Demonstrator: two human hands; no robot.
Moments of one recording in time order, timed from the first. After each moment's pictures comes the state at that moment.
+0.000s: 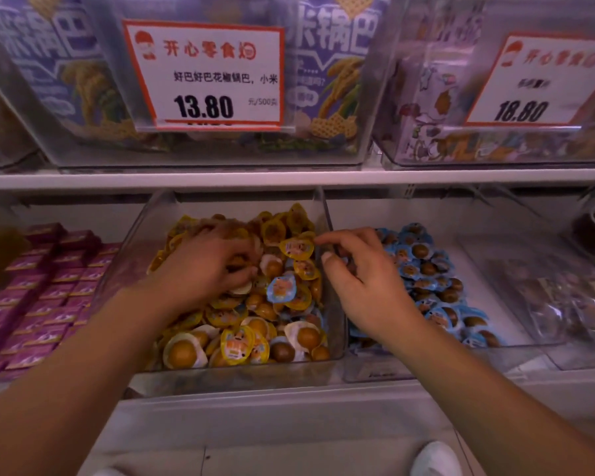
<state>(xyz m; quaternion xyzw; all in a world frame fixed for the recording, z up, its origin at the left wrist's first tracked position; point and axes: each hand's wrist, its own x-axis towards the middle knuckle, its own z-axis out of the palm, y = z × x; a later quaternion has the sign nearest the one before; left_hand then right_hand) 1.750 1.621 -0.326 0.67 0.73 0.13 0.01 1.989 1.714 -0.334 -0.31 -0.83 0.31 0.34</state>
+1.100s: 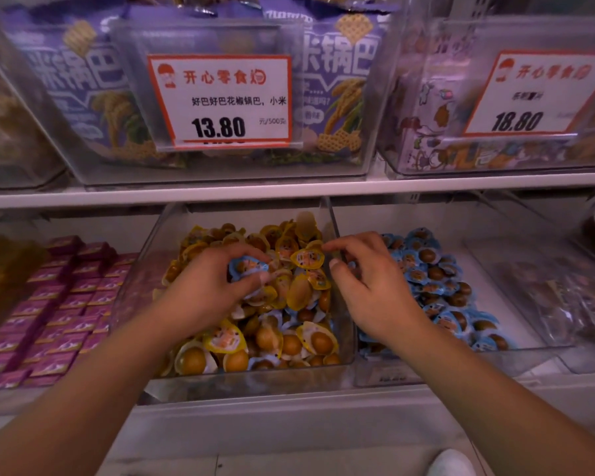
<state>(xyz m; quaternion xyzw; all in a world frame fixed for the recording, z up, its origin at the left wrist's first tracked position) 1.768 1.595 -0.321 0.58 0.72 0.36 0.14 1.988 1.711 -0.329 -0.32 -0.84 0.28 0.33</state>
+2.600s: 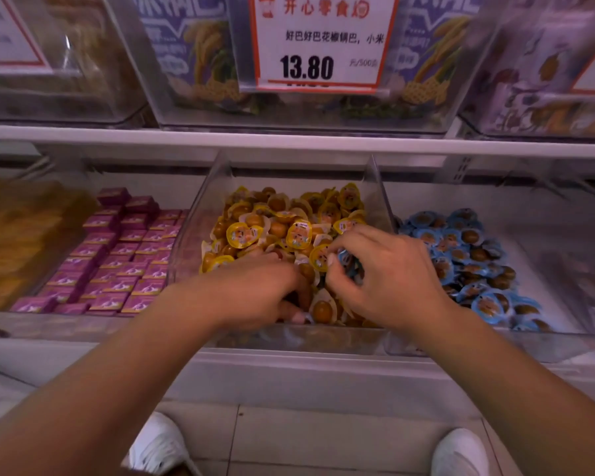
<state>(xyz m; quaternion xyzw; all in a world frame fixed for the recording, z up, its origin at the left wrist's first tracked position) 1.789 1.567 -0.320 0.74 0.67 -0.04 0.10 1.966 1.664 -0.315 -0.17 -0.92 0.05 0.34</state>
